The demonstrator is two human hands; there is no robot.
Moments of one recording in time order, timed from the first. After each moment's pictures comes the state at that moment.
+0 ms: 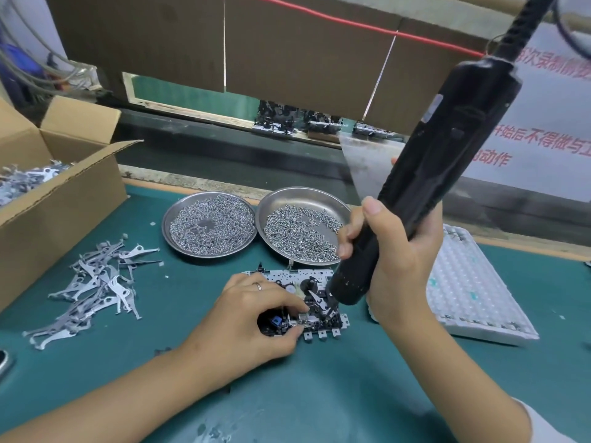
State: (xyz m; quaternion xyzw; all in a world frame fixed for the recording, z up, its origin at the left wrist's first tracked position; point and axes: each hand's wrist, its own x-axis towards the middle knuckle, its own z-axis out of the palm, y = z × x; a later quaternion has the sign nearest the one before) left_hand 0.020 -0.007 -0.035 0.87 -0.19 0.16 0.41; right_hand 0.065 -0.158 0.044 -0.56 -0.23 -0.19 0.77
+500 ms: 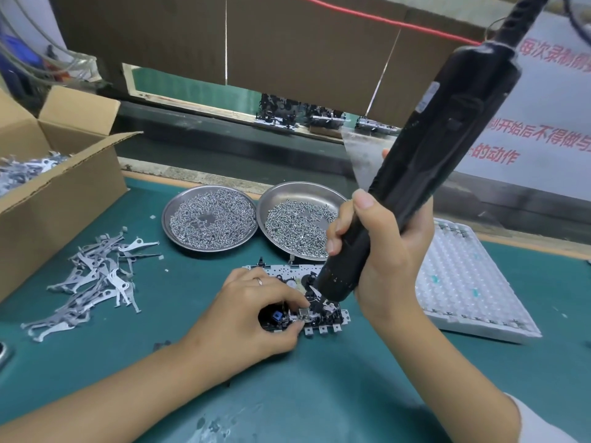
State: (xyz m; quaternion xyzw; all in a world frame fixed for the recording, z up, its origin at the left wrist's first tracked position) left_hand 0.021 -0.007 -0.034 0.87 -0.20 0.17 0.41; right_hand 0.060 -0.146 0.046 -0.54 -0.24 -0.17 0.79
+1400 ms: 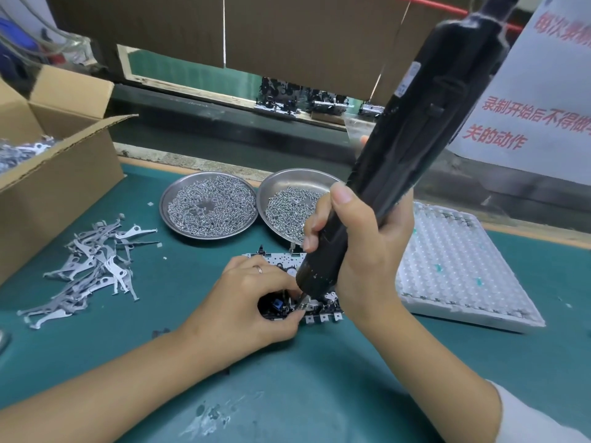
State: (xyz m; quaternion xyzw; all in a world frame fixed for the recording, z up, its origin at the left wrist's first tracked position) left_hand 0.020 -0.009 -0.032 0.88 -0.21 0.19 0.39; right_hand 0.051 -0.131 0.038 -0.54 -0.24 -0.15 0.80
